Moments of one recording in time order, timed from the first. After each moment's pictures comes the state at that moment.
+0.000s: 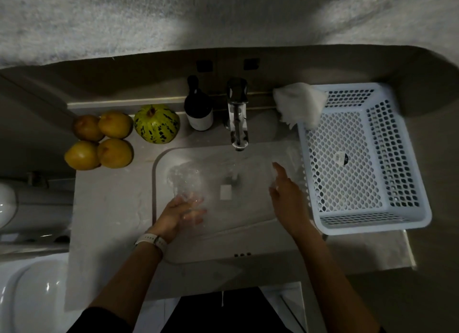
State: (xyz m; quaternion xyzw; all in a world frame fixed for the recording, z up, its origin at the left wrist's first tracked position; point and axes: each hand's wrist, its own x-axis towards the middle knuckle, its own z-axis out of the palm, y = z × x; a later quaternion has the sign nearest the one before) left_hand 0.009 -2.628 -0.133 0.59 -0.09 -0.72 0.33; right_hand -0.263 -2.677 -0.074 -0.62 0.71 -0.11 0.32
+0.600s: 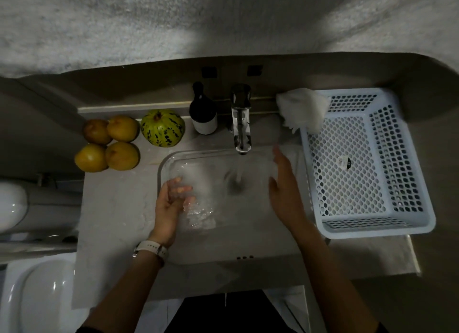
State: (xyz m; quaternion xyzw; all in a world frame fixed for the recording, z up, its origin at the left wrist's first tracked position) left_hand 0.011 -2.627 -0.115 0.64 -0.25 -0.54 0.49; right_hand -0.246 -2.691 -0.055 -0.61 0.64 -0.27 0.39
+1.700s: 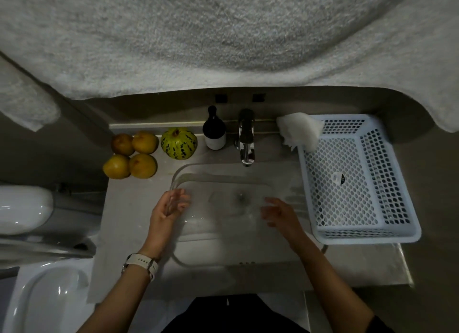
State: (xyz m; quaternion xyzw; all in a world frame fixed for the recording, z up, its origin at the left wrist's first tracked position) left_hand 0.032 -2.605 -0.060 0.62 -0.34 -0.51 0.49; right_hand -0.262 -2.661 -0.069 -0.37 0.66 -0.21 0.62
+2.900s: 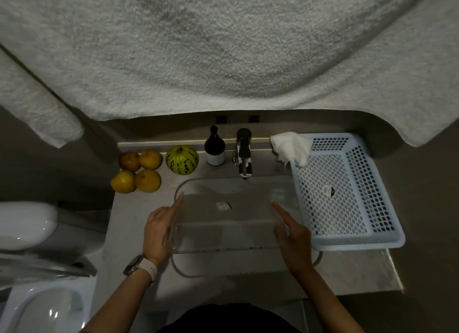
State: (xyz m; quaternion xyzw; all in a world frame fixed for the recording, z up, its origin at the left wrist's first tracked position) left_hand 0.052 -2.600 -0.036 0.65 -0.69 -0.16 0.27; right_hand -0.273 -2.617 -0.039 -0.65 0.58 -0.37 0.31
